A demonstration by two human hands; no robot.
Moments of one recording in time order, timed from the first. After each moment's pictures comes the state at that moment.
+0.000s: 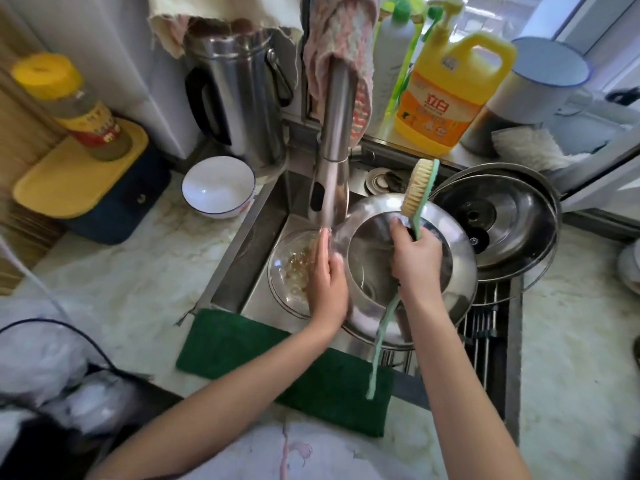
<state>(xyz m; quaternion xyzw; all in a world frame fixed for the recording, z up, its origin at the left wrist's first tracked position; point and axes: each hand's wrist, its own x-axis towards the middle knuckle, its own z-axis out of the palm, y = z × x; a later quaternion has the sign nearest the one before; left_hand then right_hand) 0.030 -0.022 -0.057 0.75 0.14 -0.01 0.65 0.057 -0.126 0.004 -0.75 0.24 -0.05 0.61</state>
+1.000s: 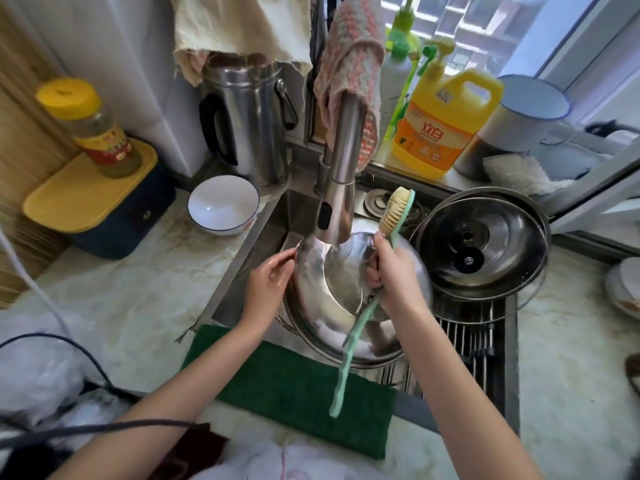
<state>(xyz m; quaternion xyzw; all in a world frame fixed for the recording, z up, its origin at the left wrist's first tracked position) 0.044 0.075 -0.048 0.77 0.11 -0.01 0.62 0.070 -0.103 -0.001 -0.61 0.26 0.06 0.74</state>
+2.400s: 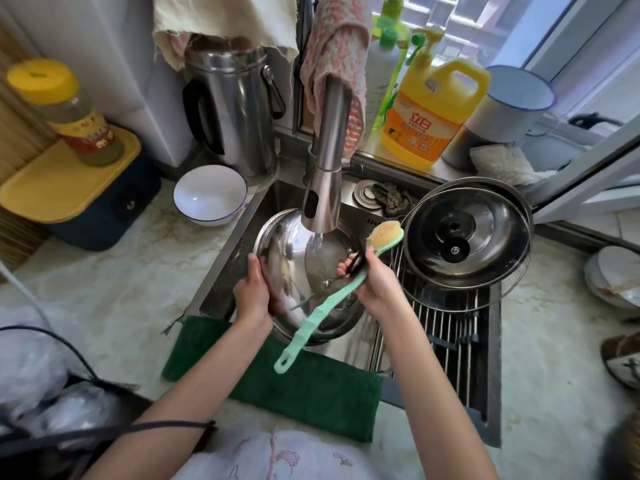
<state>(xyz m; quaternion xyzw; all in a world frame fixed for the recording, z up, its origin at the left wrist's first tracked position) 0.037 0.058 -0.063 0.53 0.44 -0.07 0.72 0.067 -0.115 -0.050 -0.42 0.33 0.14 0.84</state>
